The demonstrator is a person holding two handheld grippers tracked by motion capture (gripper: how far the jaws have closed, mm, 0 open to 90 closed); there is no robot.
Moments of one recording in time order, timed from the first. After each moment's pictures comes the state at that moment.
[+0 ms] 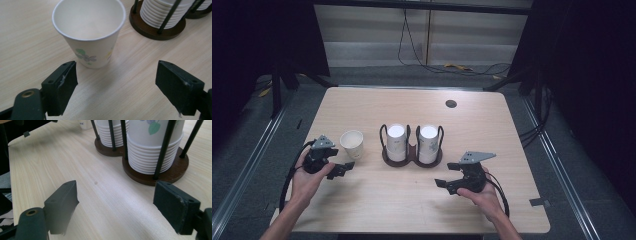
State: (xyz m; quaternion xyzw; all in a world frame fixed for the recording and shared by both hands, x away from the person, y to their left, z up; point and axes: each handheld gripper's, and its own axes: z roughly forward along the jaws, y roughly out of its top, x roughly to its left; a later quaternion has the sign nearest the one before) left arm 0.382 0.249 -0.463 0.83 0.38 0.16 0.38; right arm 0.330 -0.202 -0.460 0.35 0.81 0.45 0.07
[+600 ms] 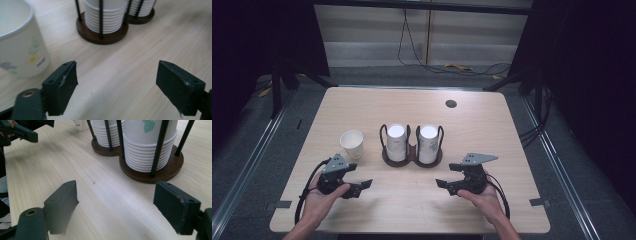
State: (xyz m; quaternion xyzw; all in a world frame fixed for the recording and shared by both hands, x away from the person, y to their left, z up) left arm 0.333 0.203 -0.475 0.82 0.33 0.12 0.45; right arm 0.325 -0.203 -0.461 0.37 0.81 0.46 0.09
